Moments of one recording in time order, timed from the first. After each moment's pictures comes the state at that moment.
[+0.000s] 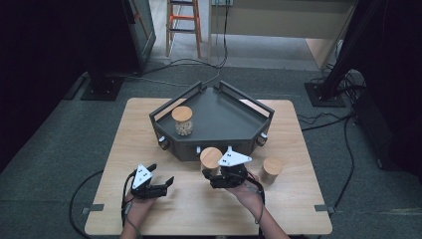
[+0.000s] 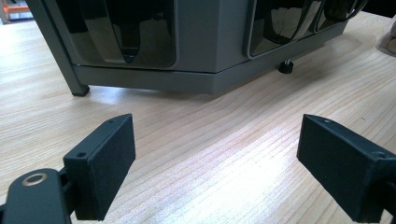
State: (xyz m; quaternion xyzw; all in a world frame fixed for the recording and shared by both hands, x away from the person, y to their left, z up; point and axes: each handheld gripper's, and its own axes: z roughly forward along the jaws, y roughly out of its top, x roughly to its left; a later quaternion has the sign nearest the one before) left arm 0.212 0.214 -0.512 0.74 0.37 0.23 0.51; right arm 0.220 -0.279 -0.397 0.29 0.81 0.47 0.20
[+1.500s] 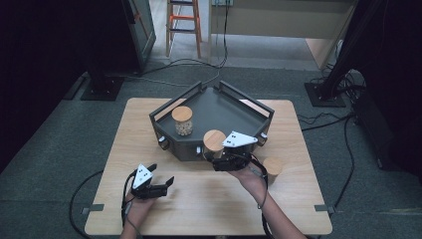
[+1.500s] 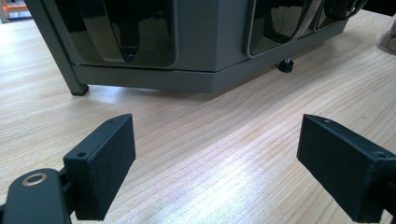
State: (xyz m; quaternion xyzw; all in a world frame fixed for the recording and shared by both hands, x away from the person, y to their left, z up) left arm 0.212 0.213 -0.511 0.75 0.37 0.23 0.50; right arm 0.245 -0.289 -0.356 0.30 0.80 0.48 0.20
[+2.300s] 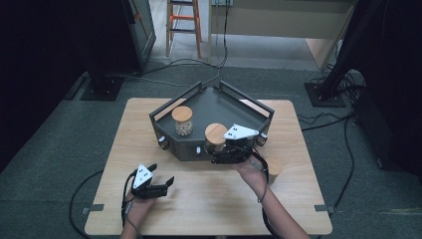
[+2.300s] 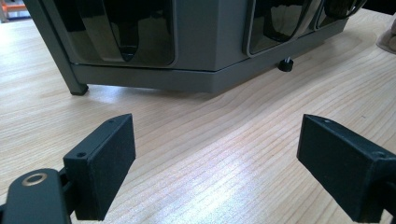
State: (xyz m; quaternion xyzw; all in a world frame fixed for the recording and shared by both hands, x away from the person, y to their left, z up) left arm 0.213 0.213 -0.510 0.75 0.37 0.23 0.50; right arm 0.257 -0.289 -0.347 0.31 0.79 0.48 0.21
